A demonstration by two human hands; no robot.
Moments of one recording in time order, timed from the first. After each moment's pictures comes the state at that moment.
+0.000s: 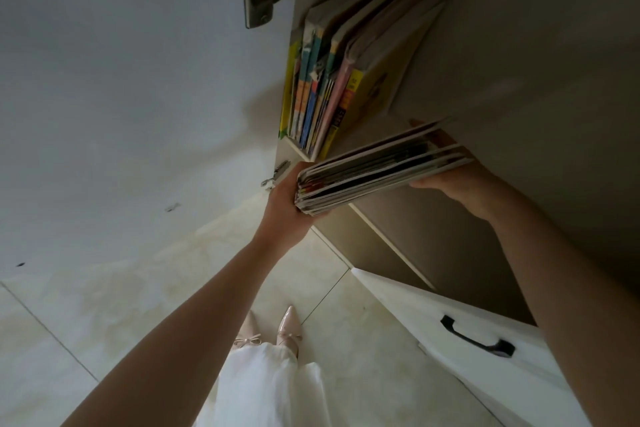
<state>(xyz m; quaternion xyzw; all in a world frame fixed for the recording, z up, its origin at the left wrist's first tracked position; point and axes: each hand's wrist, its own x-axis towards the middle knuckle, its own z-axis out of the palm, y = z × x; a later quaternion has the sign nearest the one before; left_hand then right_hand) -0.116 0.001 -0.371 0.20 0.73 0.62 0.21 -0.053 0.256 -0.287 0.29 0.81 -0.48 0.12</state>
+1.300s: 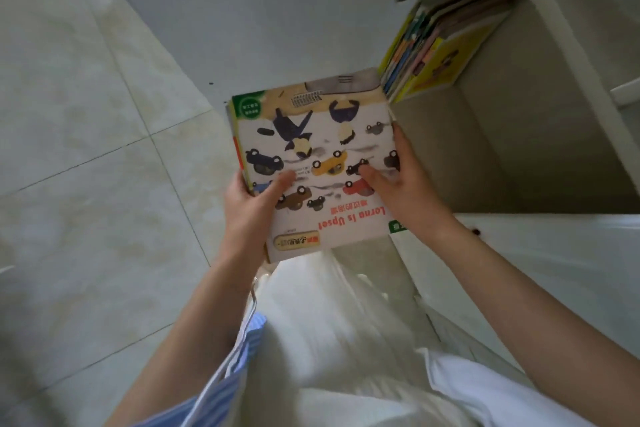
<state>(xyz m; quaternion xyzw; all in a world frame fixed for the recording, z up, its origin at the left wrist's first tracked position) 0.085 -0.209 -0.110 -0.32 0.62 0.70 0.17 0.079 -0.006 -0.086 0.16 0.78 -0.58 0.17</state>
